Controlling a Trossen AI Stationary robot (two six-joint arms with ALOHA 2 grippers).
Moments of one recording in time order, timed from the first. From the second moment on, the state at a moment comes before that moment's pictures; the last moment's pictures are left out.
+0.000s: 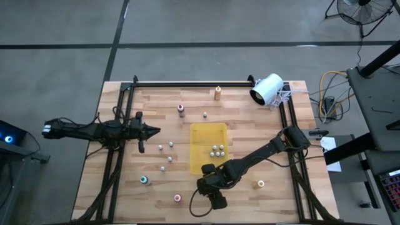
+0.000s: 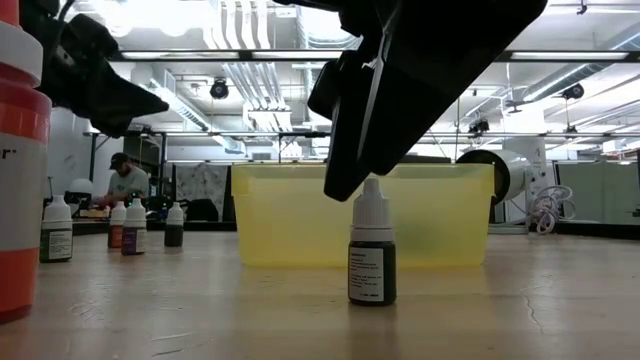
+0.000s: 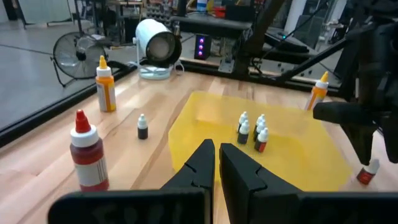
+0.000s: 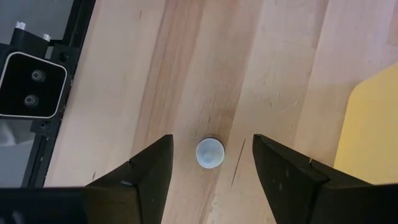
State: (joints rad) left arm -0.10 0.24 0.11 -0.05 -0.28 -0.16; right arm 0.44 2.12 1.61 -0.59 -0.08 0.26
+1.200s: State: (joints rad) left arm -0.10 0.08 0.03 0.00 -0.27 -0.16; right arm 0.44 2.12 1.61 -0.60 -0.08 0.26
